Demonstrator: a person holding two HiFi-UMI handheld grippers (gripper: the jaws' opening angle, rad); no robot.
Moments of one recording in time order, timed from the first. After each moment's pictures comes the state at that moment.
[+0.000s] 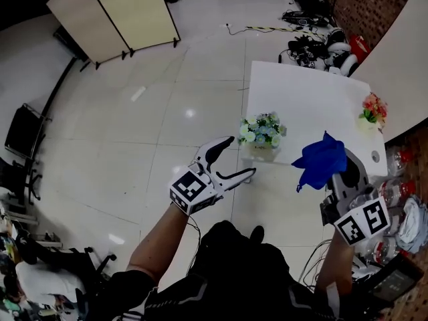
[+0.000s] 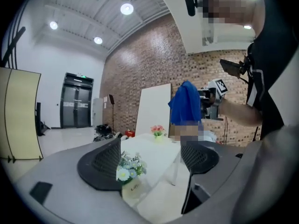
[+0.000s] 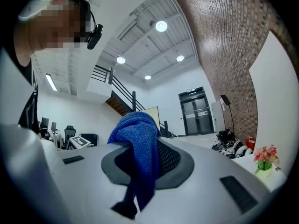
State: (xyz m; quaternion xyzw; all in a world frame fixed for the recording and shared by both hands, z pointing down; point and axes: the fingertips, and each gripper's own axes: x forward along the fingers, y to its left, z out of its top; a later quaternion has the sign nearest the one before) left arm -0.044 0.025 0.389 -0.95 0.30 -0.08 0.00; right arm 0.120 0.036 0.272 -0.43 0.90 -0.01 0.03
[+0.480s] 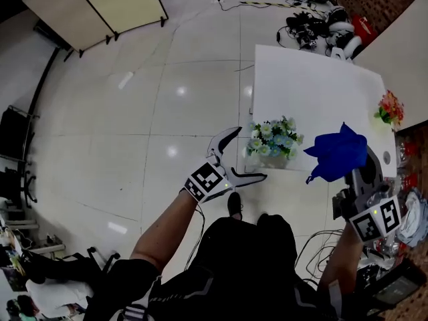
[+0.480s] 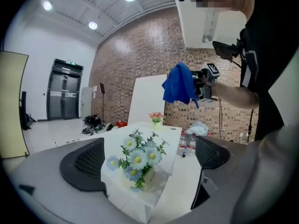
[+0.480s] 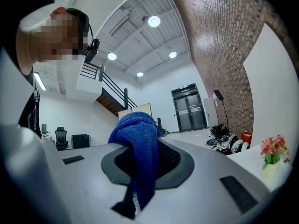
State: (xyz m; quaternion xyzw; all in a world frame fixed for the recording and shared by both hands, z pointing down) left arm -0.067 -0.098 0.499 -0.97 0.23 -0.12 -0.02; right arm 0.088 -0.094 0.314 -0.47 0.88 -0.04 0.03
